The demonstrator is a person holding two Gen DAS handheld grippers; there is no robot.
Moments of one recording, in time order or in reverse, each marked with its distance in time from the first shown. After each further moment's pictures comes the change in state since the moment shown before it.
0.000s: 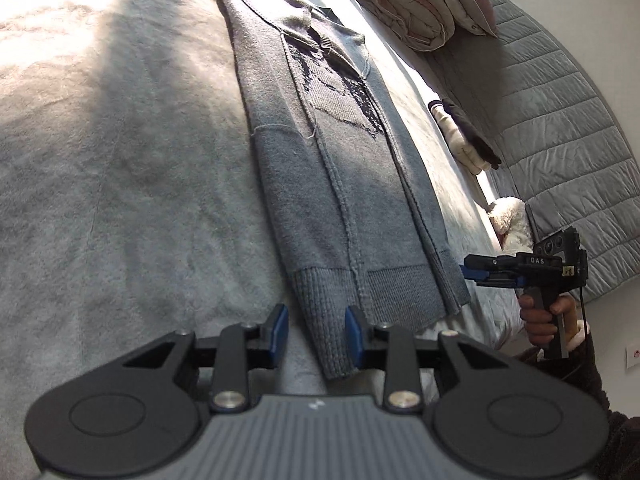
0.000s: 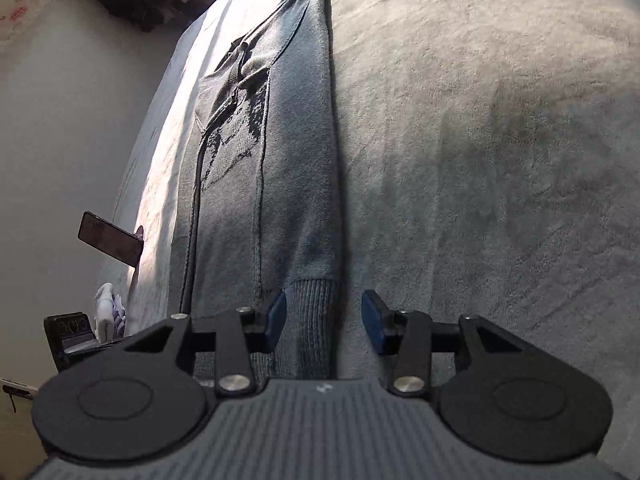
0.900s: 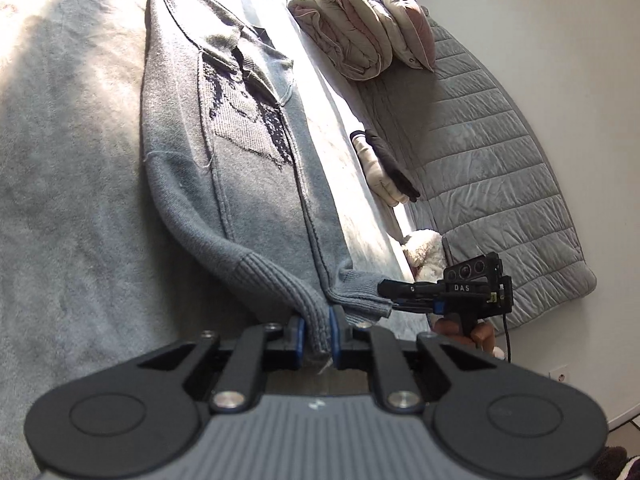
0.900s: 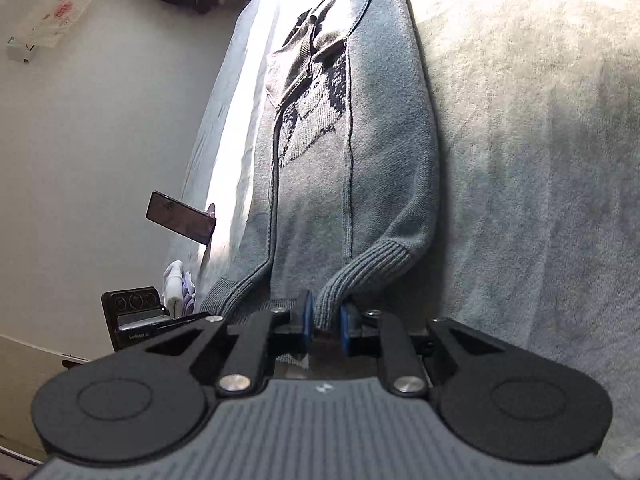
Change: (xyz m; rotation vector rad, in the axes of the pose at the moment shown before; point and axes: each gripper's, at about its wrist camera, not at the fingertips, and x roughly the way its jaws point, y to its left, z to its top) left arm 0.010 -0.022 0.020 -0.053 -0.097 -0.268; right arm 0.010 0.025 0.011 -0.007 0.042 0.215
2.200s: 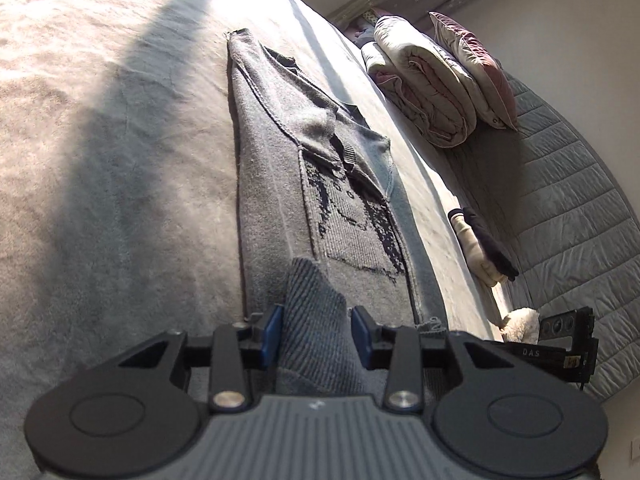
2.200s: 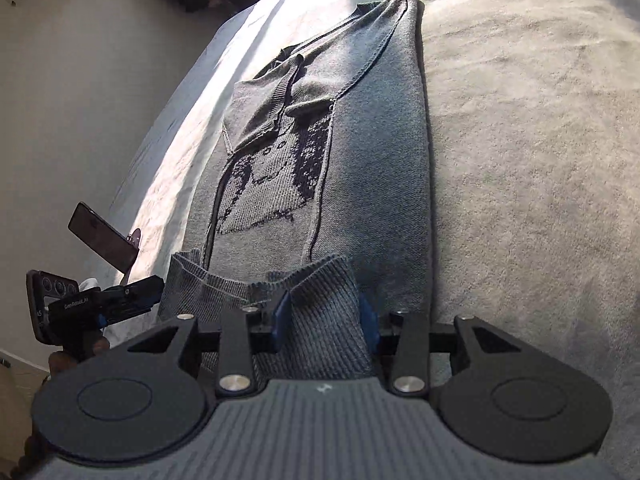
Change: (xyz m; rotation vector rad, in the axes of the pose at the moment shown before) left arm 0.021 0.035 0.062 0.028 -0.179 0.297; right arm 0.051 0.010 0.049 -0.230 -0.086 -0.256
